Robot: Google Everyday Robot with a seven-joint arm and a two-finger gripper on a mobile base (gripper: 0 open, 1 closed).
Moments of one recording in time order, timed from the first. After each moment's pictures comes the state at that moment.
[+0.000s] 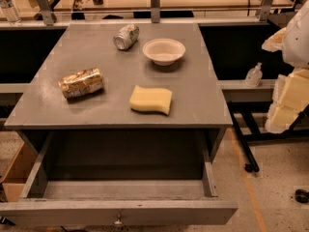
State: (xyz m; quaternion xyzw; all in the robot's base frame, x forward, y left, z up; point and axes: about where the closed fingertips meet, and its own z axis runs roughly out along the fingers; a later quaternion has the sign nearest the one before) arm 0.438 -0.217 0.976 -0.60 0.78 -0.03 0.16
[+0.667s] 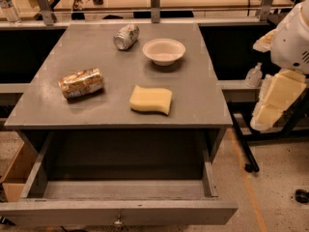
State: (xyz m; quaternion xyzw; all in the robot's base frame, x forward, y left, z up) arm 0.448 -0.204 0.970 -0.59 0.78 -0.02 0.18
